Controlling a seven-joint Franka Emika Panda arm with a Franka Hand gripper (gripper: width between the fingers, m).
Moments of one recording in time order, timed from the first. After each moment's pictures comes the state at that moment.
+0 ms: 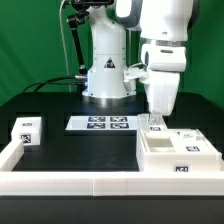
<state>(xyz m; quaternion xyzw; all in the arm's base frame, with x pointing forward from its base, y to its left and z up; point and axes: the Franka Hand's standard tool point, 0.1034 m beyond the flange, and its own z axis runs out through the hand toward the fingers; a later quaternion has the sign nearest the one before) 0.484 0.067 0.057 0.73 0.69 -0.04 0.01</state>
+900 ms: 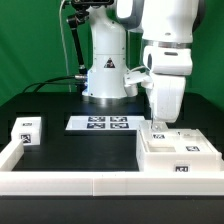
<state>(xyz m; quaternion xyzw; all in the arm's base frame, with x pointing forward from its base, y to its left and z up) 0.522 0.065 0.056 0.73 0.69 -0.03 0.02</state>
